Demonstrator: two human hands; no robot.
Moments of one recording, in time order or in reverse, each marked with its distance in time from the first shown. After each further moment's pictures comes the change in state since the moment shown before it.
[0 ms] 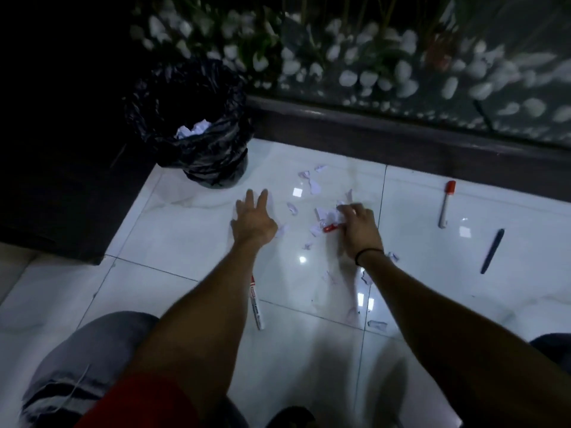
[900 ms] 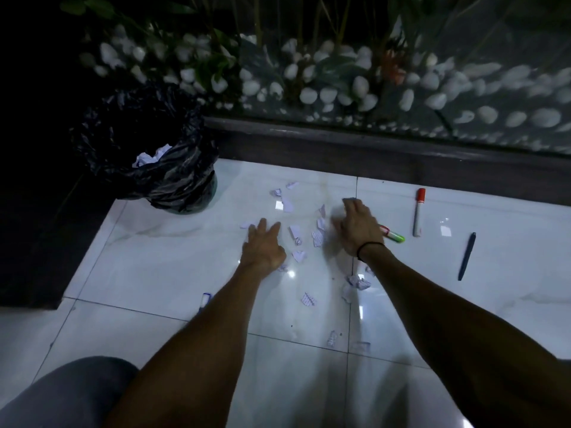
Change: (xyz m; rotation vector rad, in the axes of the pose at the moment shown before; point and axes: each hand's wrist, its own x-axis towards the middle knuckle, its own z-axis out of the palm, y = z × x) left_hand 0.008 0.052 0.044 0.076 -0.143 0.197; right_hand 0.034 0.039 -0.040 0.006 0.036 0.078
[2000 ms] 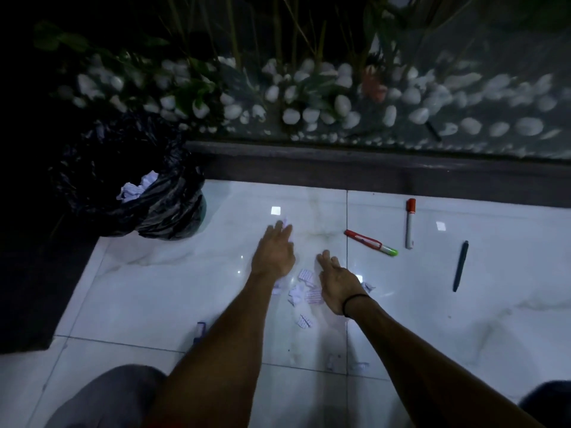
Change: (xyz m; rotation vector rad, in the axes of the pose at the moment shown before) left_hand 0.045 0.031 0.015 0.045 0.169 0.230; right_hand -0.052 -0.008 0.028 -0.027 -0.434 -0.007
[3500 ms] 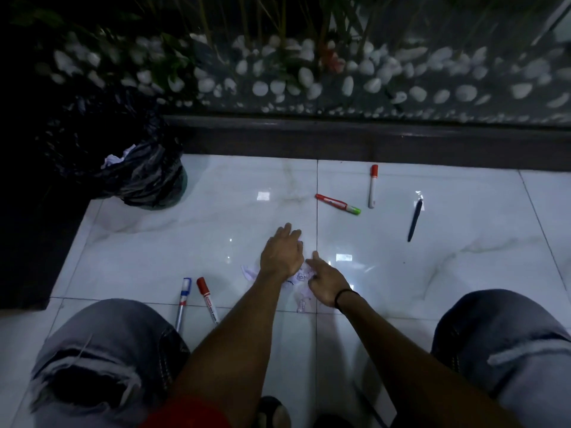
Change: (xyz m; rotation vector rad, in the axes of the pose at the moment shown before) left_hand -0.092 0.072 0.037 -0.005 -0.046 0.091; right_hand -0.103 0.020 0.033 0.342 -0.035 0.110
